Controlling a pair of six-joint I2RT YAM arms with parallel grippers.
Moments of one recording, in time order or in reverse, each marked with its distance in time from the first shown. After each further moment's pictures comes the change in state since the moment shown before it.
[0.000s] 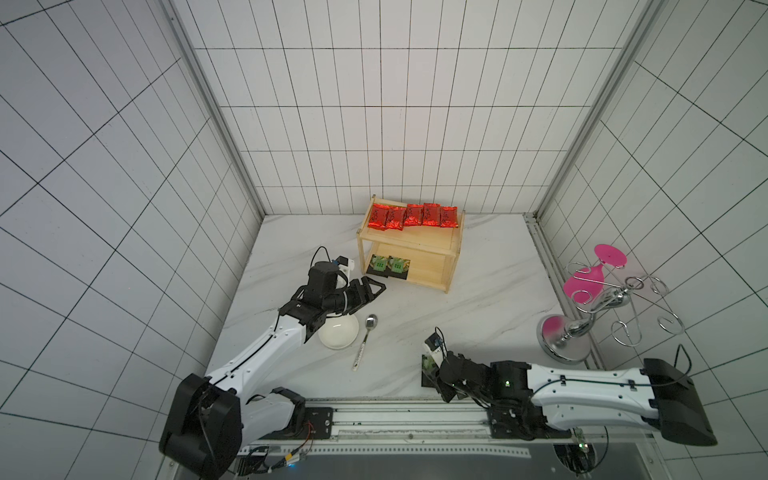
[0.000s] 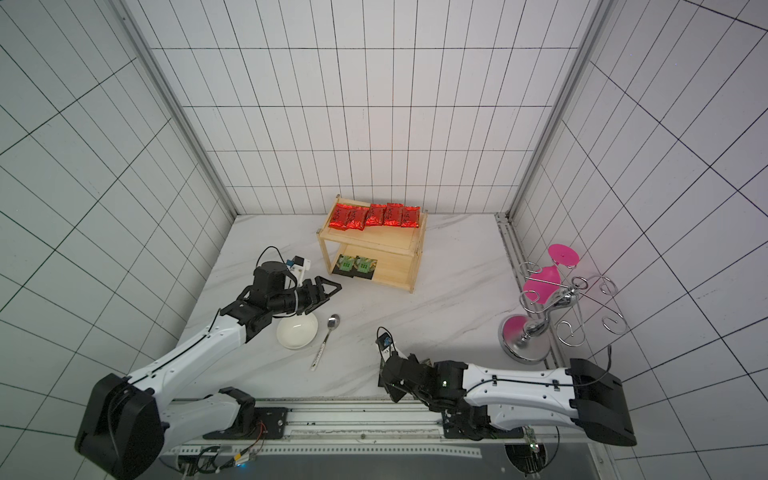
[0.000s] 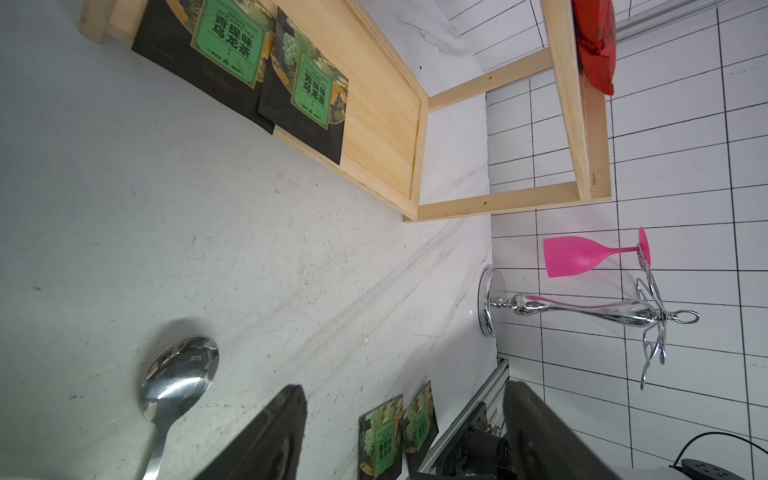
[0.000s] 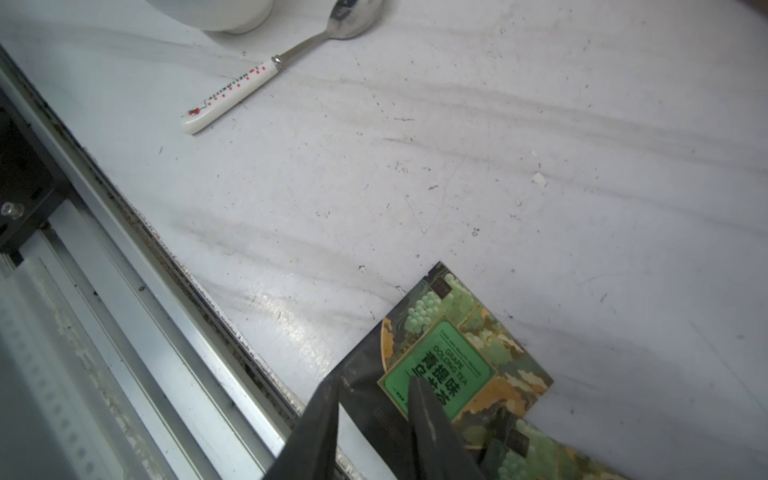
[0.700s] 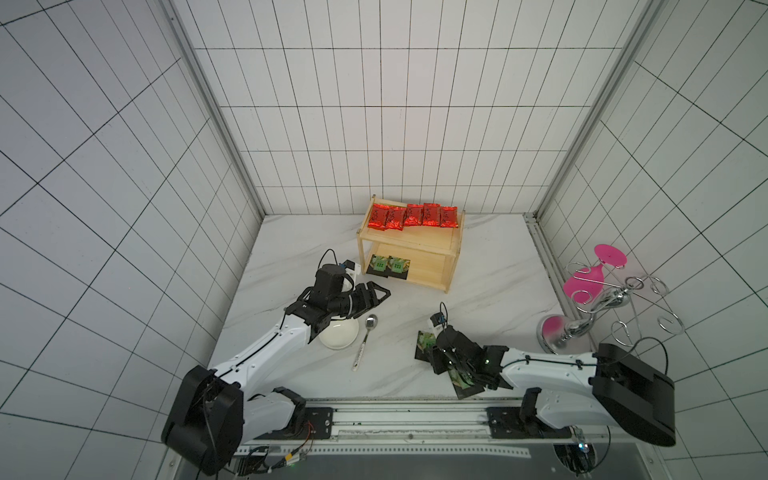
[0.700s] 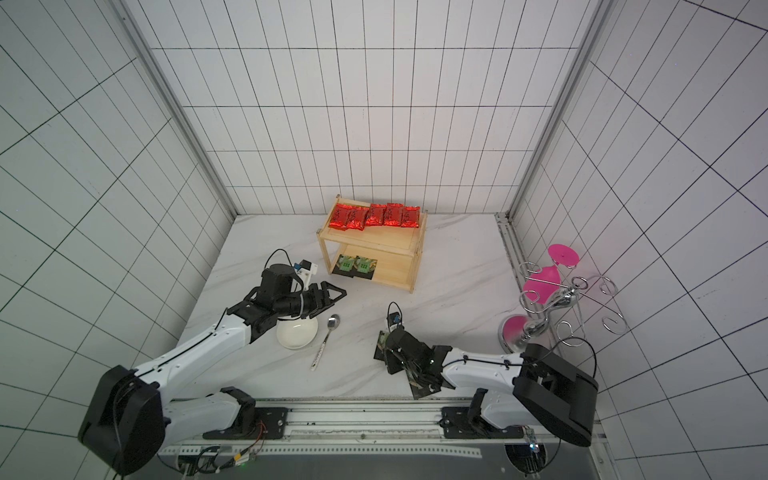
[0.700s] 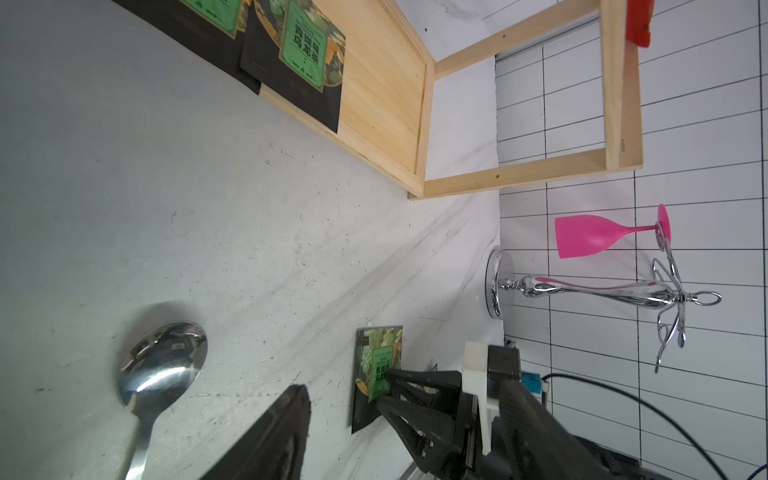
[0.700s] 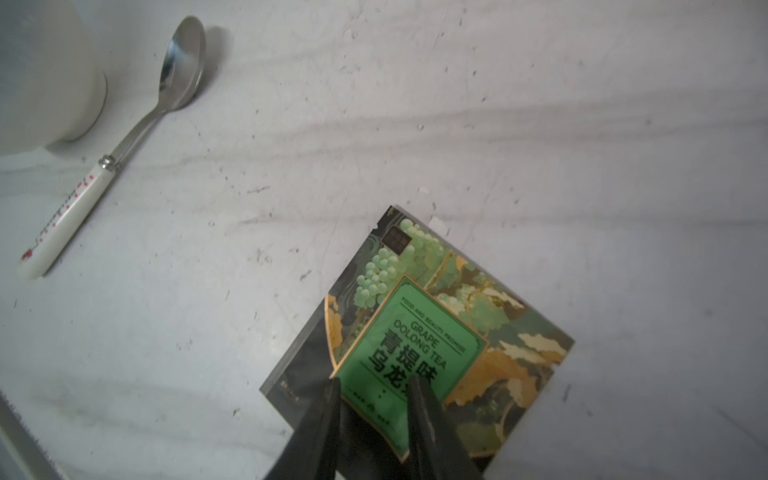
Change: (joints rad) left arm -0.078 0.059 -0.010 0.006 0.002 0.018; right arm -0.366 0.294 -0.034 0.389 -0.151 -0.050
